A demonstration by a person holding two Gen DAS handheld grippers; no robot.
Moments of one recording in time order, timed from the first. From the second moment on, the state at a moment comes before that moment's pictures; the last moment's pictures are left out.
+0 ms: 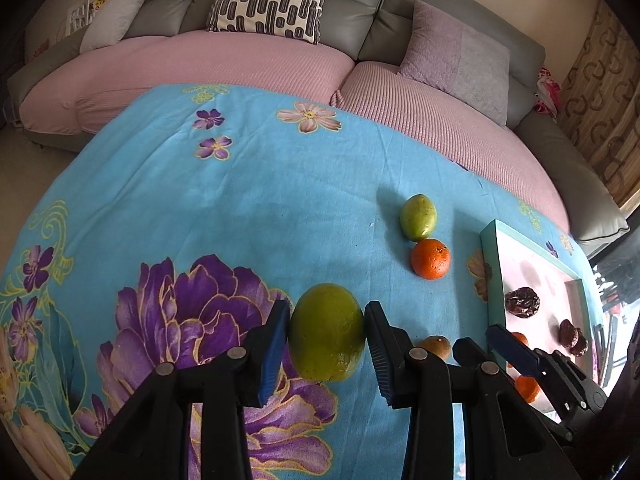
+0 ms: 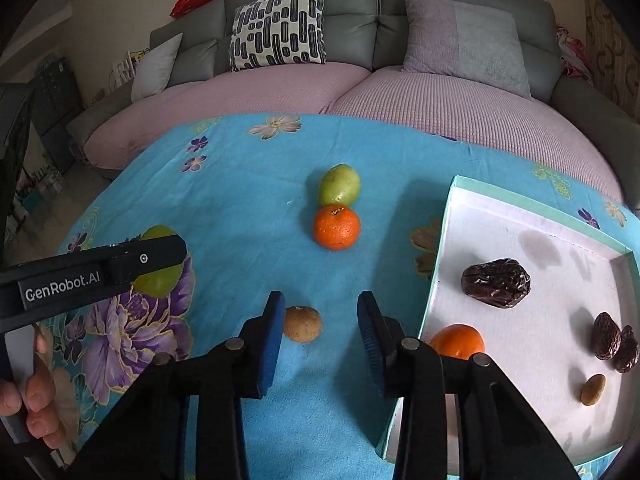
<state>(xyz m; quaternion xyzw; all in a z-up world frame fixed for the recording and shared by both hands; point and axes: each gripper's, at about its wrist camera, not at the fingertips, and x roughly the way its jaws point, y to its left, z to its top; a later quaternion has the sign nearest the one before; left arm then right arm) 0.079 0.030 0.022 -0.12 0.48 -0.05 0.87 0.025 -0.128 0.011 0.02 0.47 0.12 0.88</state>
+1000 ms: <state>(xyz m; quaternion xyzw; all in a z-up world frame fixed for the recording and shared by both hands) 0.078 0.025 0.026 -0.12 0.47 -0.06 0.87 0.022 -0.126 0.017 0.02 0.46 0.12 0.88</state>
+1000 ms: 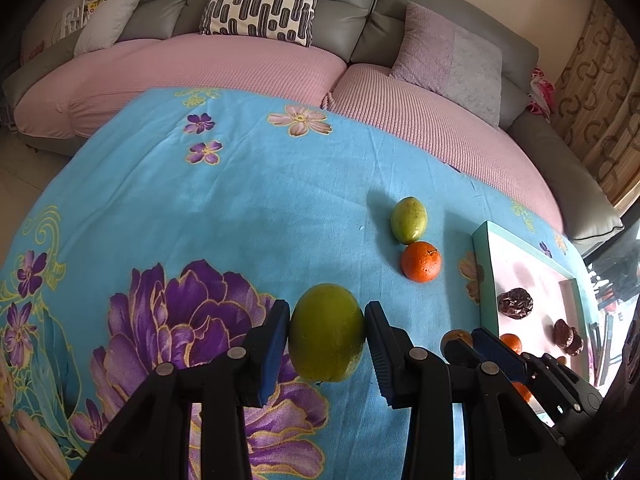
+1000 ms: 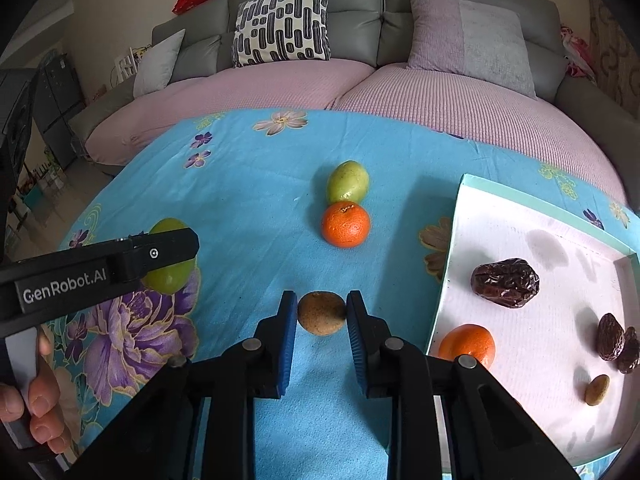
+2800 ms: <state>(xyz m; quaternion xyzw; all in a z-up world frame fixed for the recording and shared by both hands) 0.166 -0.188 0.005 -0.01 0.47 -0.22 0.85 0.032 -0.347 0.006 0.17 0.44 -0.12 0.87</state>
